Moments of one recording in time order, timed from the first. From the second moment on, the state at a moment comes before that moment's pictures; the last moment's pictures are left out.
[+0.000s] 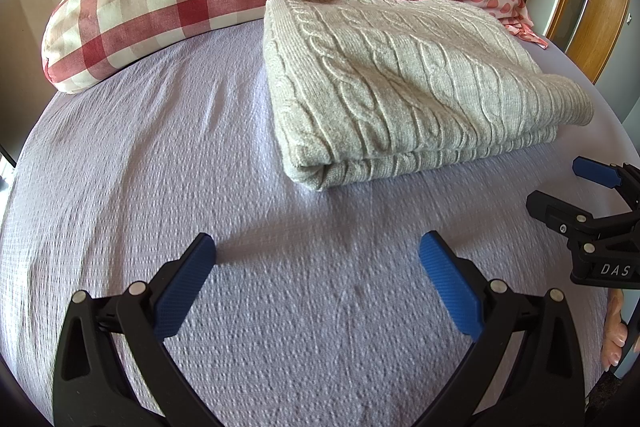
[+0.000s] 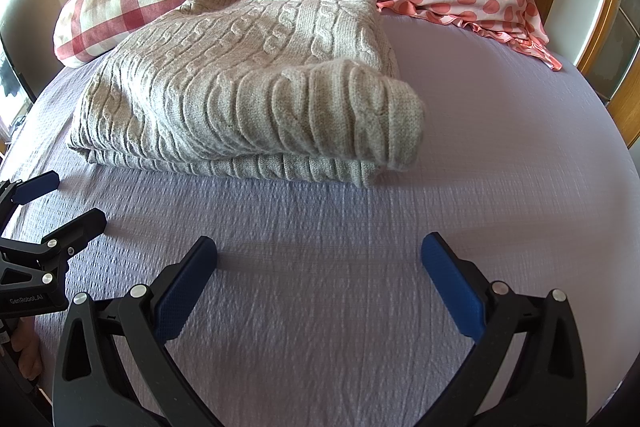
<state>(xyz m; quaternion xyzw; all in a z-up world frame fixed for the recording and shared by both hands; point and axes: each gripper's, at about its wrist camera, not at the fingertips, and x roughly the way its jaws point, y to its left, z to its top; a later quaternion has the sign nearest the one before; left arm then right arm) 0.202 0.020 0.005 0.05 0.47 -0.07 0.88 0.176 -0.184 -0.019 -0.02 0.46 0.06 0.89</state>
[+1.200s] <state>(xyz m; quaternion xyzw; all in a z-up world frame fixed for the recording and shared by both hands) 0.210 0.014 0.007 0.05 0.50 -0.07 0.86 0.176 -0.183 -0.019 -0.01 0.46 0.06 0.89</state>
